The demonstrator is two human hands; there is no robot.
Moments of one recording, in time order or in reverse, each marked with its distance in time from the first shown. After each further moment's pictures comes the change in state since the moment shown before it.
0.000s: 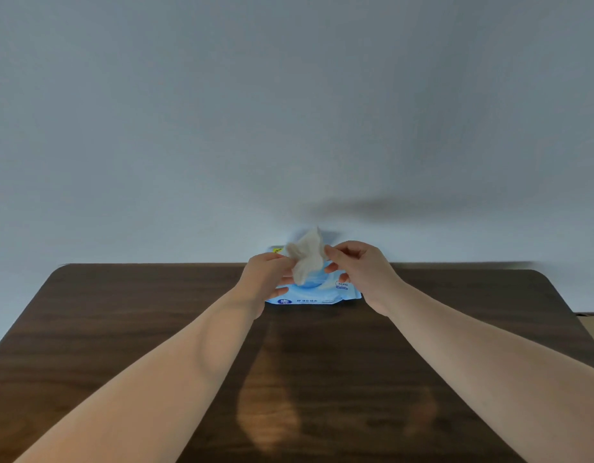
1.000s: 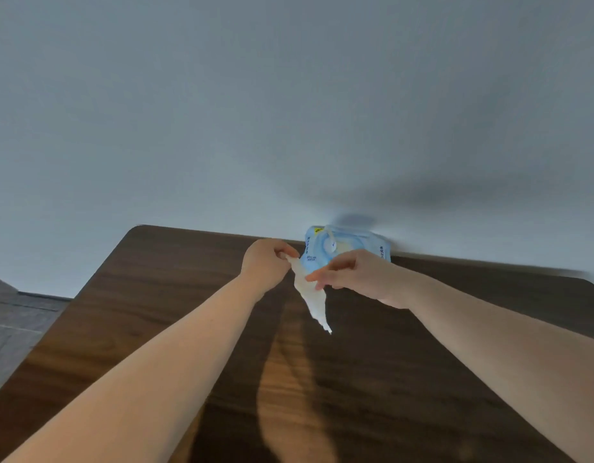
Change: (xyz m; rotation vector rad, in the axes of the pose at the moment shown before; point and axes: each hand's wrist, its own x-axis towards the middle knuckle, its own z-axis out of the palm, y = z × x) left_hand -0.055 -0.032 -0.053 0.531 0.325 0.303; right_hand -0.059 -0.017 0.036 -0.396 -0.573 -0.054
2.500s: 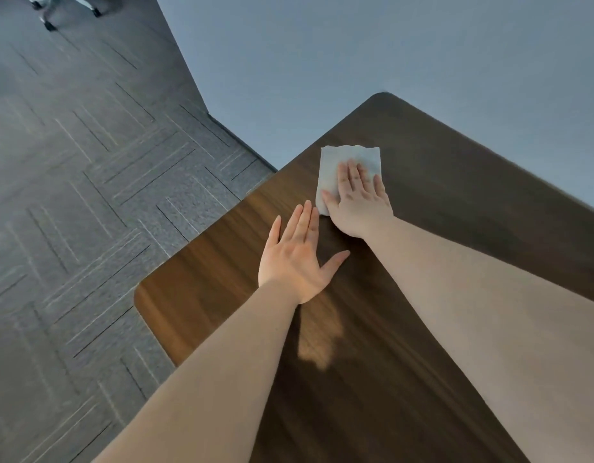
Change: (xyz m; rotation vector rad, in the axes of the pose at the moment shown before) left_hand -0.067 -0.365 -0.123 0.666 0.126 -0.349; right_hand 0.307 -0.071 0.392 -1.068 -0.144 -0.270
